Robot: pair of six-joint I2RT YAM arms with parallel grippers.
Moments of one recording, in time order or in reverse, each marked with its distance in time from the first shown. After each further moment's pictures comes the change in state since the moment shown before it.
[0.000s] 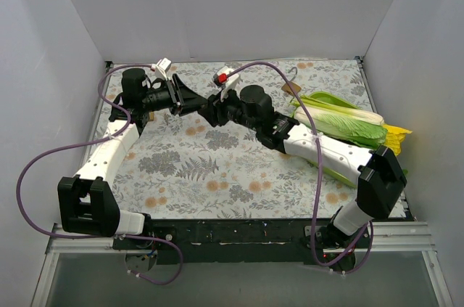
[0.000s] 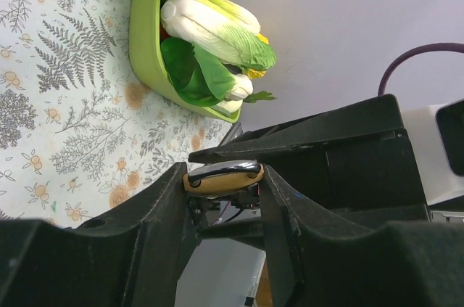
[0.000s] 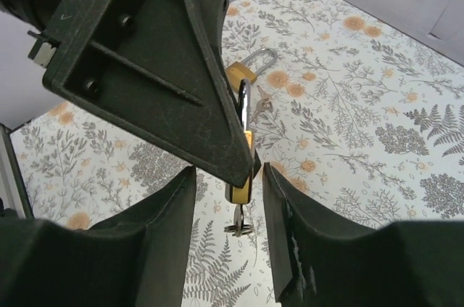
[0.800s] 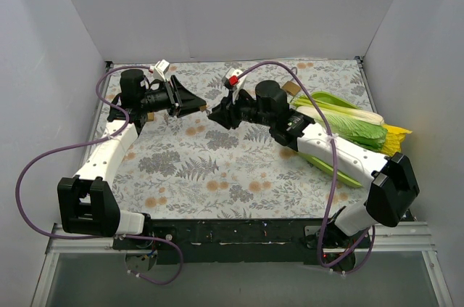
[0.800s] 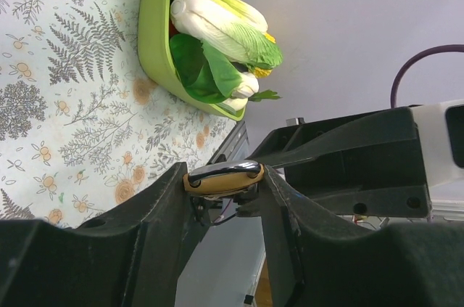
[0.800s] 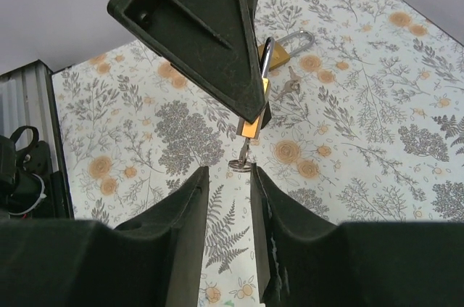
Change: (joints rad) left arm 0.021 -0.002 0.000 -0.053 0.005 0.031; right arm -0.092 -0.099 -0.047 -0.087 -0.285 -0.085
